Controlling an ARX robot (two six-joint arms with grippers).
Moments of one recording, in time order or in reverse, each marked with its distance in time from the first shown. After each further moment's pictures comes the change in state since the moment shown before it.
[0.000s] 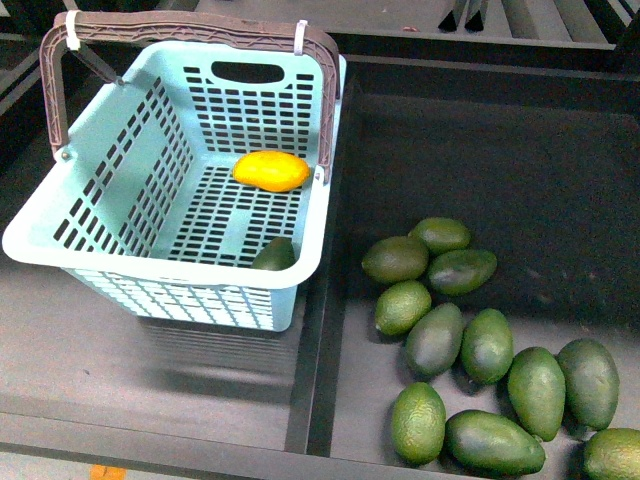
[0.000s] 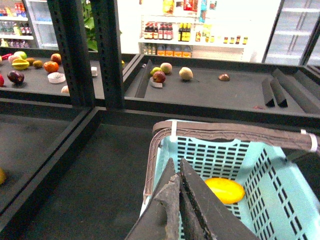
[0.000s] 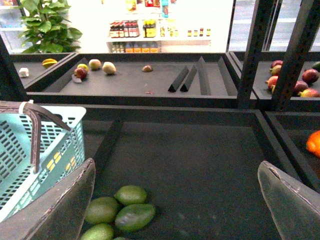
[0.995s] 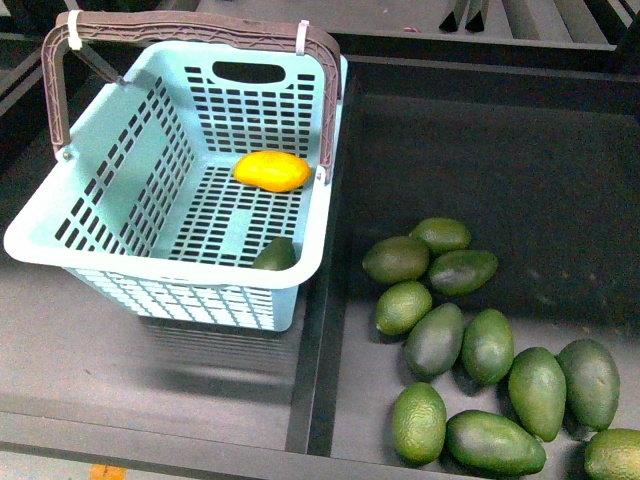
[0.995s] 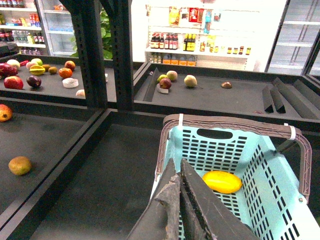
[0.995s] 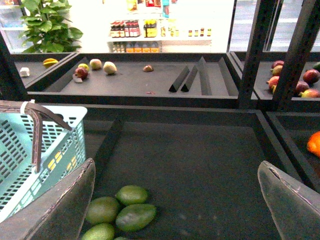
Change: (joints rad) left arm 0.002 -0.784 -0.116 -0.644 0.004 0.003; right arm 0.000 0.000 0.000 0.000 0.000 0.000
